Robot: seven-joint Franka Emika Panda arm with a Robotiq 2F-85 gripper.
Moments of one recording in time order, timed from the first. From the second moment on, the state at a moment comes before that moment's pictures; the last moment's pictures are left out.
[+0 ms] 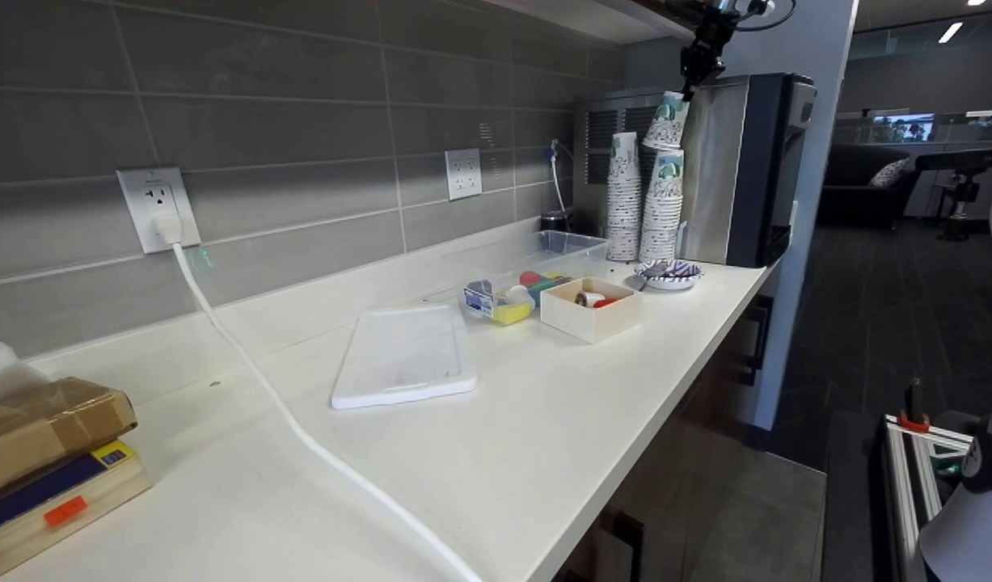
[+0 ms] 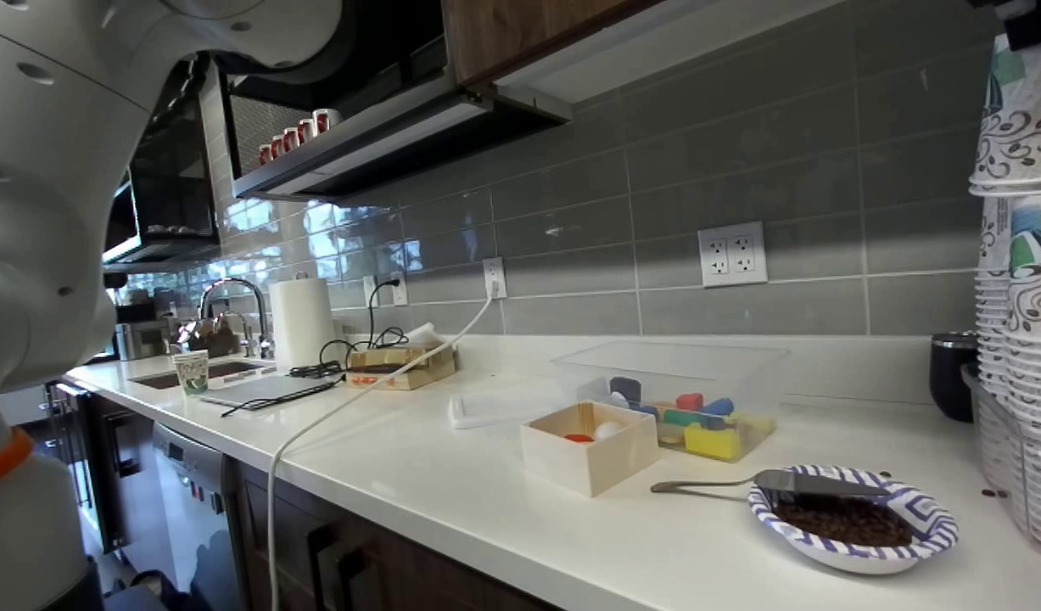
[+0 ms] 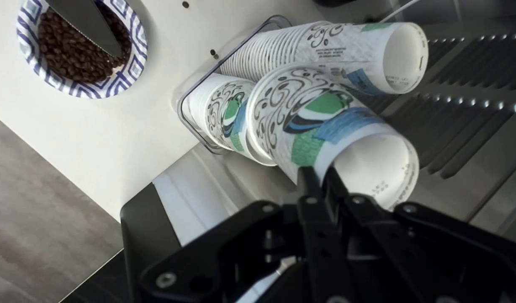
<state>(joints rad) -0.70 0.48 -0.37 -1.03 0.39 1.90 1.14</state>
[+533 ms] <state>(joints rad) -0.74 0.53 -0.37 -0.93 0.37 1.79 1.21</state>
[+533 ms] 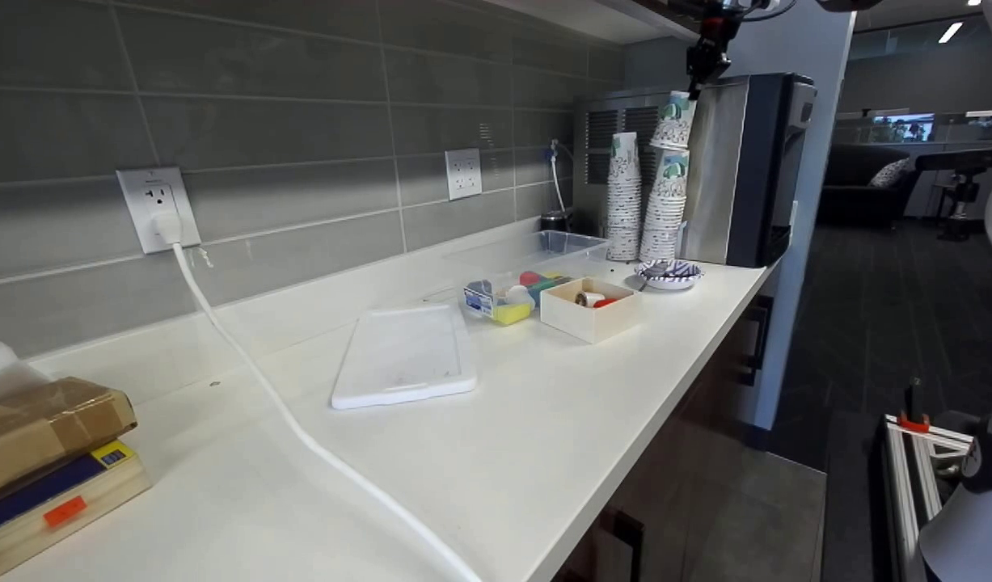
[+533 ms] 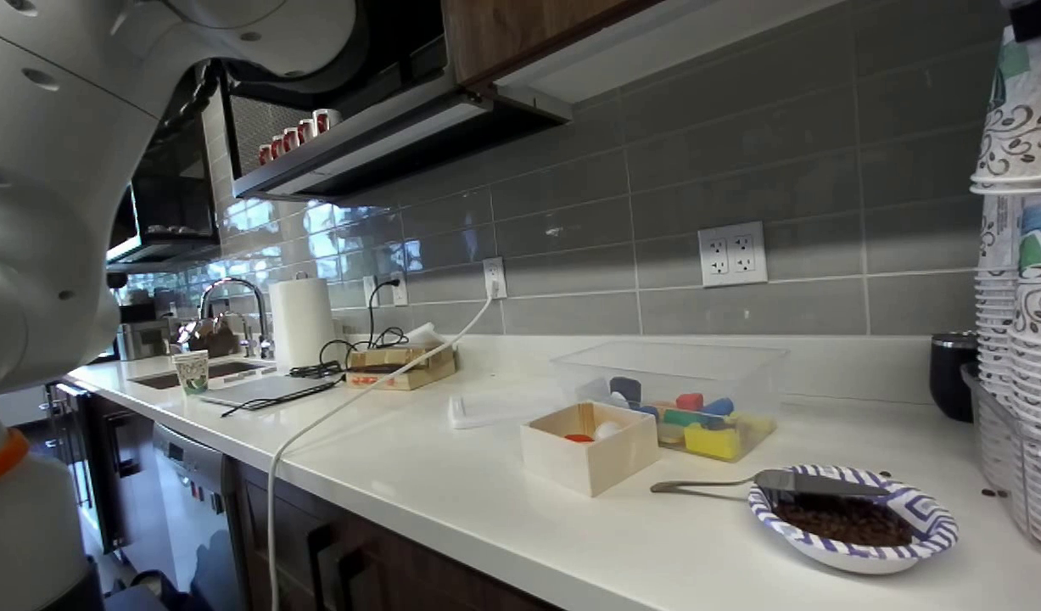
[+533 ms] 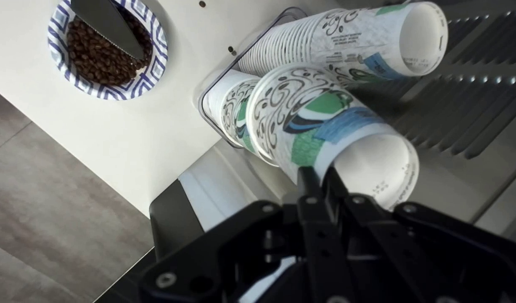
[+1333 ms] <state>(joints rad) -0.76 0.58 -0.34 -0.81 0.28 1.74 1.35</state>
